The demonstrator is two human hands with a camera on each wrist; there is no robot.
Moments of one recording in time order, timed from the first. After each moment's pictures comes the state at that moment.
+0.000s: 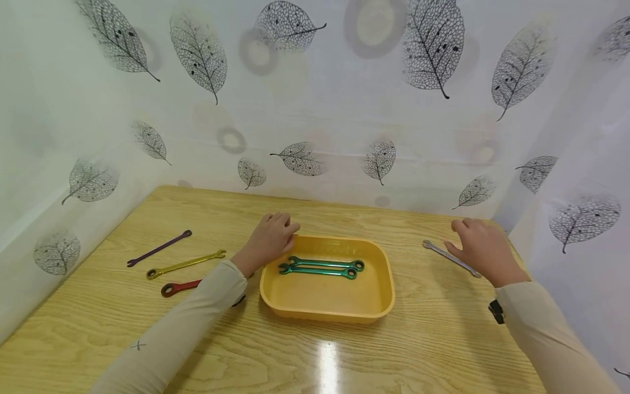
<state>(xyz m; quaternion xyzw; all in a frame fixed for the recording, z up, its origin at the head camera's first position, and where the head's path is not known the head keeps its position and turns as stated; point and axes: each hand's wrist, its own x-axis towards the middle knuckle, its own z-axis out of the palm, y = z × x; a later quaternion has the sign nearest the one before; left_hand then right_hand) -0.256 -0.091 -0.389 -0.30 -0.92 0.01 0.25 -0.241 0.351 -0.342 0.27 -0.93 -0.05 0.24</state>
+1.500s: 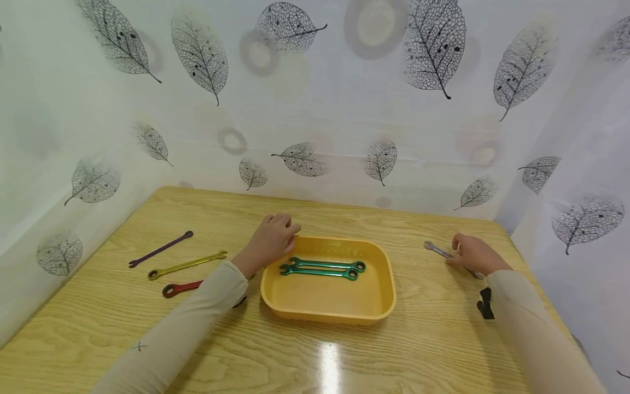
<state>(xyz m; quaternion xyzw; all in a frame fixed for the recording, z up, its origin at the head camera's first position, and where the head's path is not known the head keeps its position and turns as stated) -0.256 -0.091 -0.389 -0.30 -0.92 0.02 0.24 -0.279 0.383 -0.388 0.15 -0.97 0.13 -0.10</state>
